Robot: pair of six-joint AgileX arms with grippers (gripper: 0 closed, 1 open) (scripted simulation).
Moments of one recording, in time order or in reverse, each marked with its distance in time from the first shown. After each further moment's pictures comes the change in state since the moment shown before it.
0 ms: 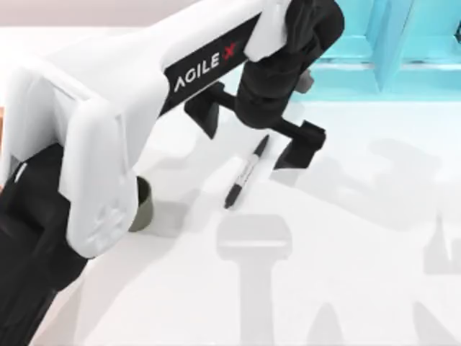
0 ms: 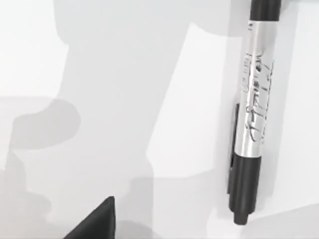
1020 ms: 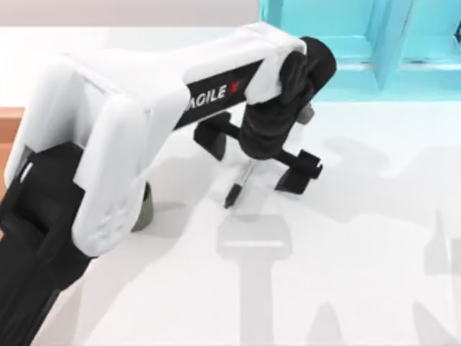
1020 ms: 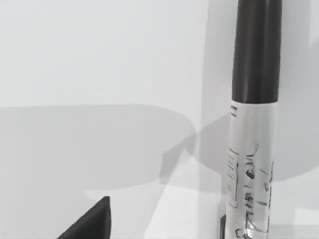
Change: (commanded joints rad) left arm 0.024 0.085 -0.234 0.337 -0.011 0.057; right arm 0.000 0.000 0.000 0.000 0.000 0.000
